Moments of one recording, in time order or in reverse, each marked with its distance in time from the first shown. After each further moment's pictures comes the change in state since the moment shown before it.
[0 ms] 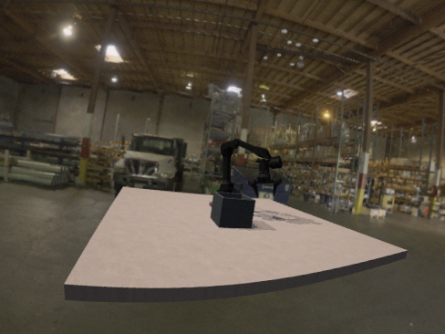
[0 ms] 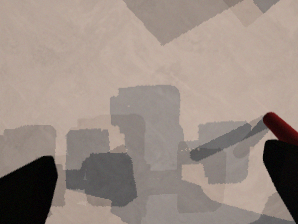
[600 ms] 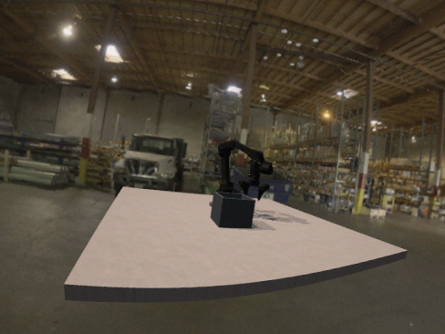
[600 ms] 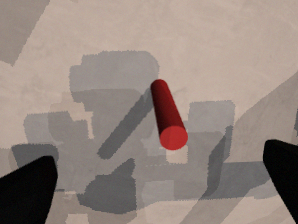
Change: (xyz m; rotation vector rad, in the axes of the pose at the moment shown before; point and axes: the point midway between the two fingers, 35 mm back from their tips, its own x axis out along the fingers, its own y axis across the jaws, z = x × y) arm 0.010 -0.077 -0.011 0.377 0.129 -0.222
